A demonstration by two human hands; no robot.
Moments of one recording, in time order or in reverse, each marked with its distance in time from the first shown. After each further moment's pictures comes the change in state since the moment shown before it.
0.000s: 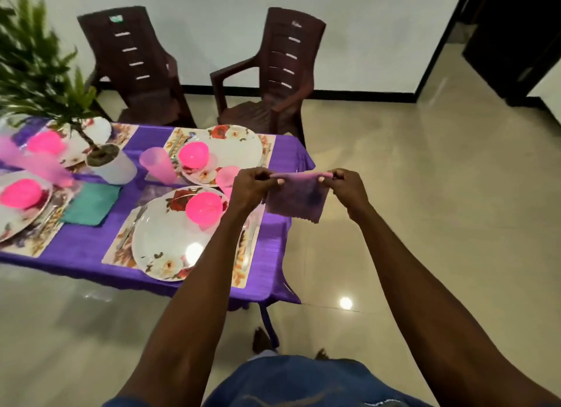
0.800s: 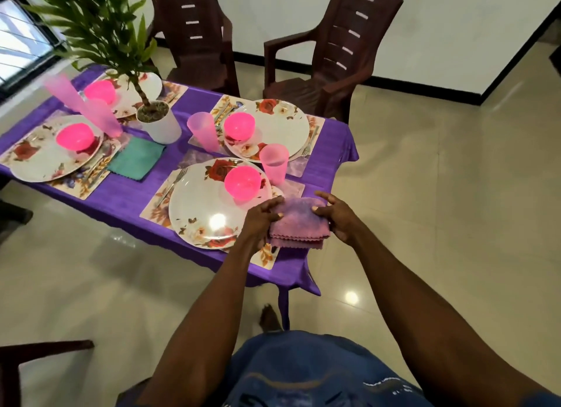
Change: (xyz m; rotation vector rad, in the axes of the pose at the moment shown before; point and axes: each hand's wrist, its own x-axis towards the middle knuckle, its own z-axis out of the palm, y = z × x) left_hand -0.065 -0.118 -0.022 -0.505 0.064 -0.524; right_hand 0.002 0.065 0.117 0.346 -0.465 0.407
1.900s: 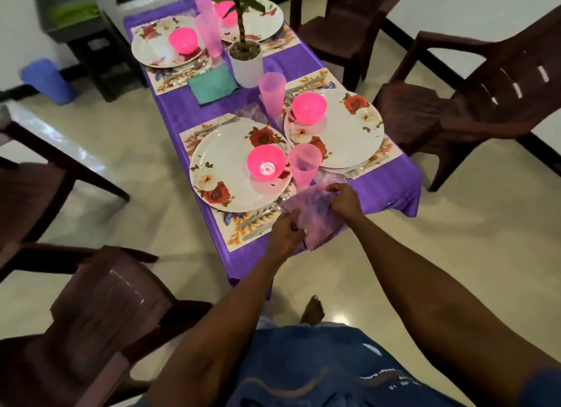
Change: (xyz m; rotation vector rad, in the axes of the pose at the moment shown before) left_hand 0.051 -0.031 0.145 0.310 0.665 0.100; right_hand 0.163 -0.085 -0.020 -1.100 -0.293 -0.394
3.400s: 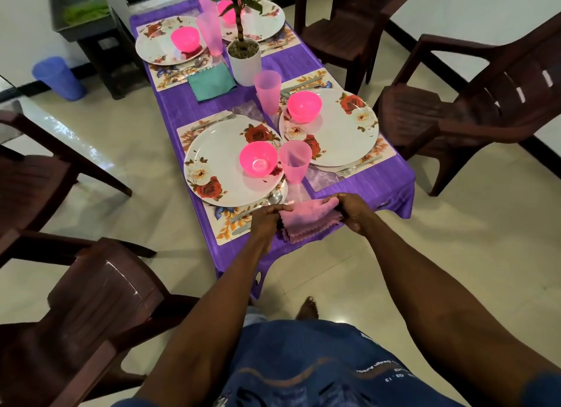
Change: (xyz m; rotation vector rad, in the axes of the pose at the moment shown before) left_hand 0.011 0.007 -0.002 -0.650 0.138 -0.368; right_hand -0.013 0.023 -0.044 0.518 -0.299 0.368
